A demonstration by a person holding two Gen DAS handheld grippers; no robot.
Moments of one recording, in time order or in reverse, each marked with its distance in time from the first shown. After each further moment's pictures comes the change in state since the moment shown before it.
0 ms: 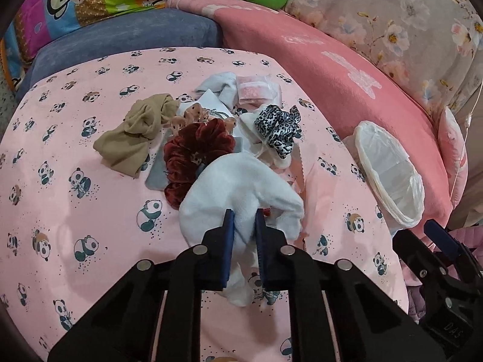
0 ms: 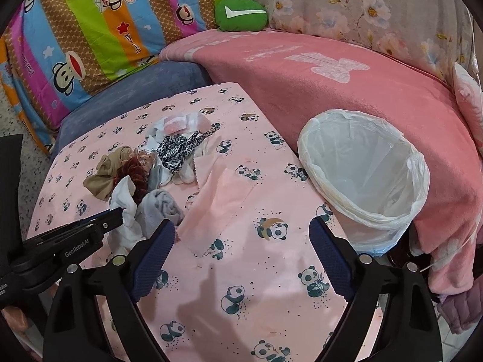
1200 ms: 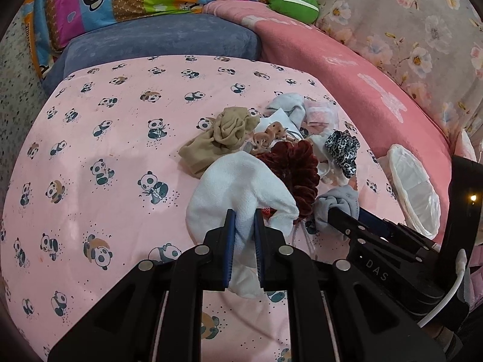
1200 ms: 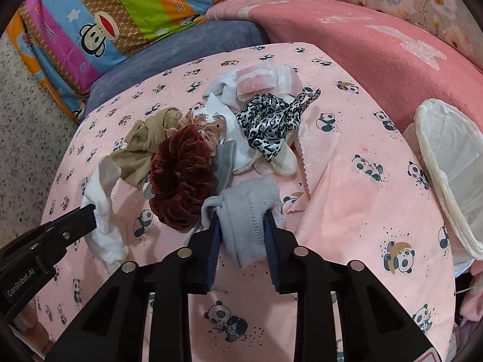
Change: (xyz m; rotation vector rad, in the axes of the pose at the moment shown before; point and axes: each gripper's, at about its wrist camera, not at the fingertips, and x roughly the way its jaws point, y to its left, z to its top) left arm -0.024 0.066 0.007 -0.066 -0.040 0.067; right arm 0.090 0.075 0.011 -0.075 0.166 0.206
